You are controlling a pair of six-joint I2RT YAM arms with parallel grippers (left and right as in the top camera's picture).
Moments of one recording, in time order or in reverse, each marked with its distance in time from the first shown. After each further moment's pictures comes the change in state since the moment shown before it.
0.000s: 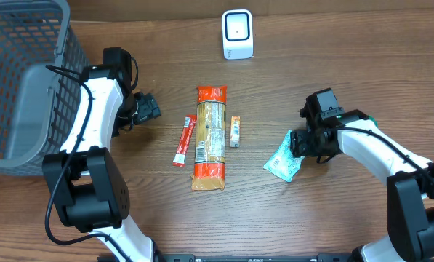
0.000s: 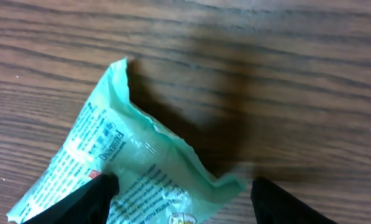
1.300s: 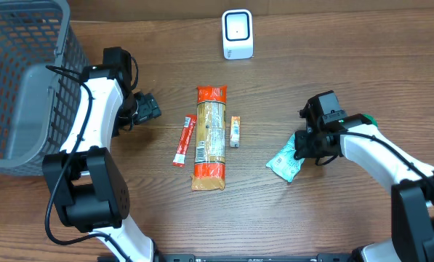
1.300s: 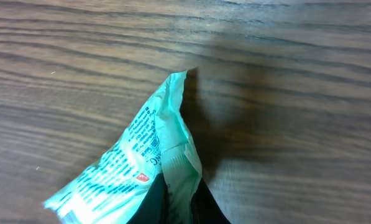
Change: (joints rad) left arm 0.000 0.000 0.000 0.000 0.000 0.000; right arm 0.000 -0.056 -0.033 0.016 -0.058 0.030
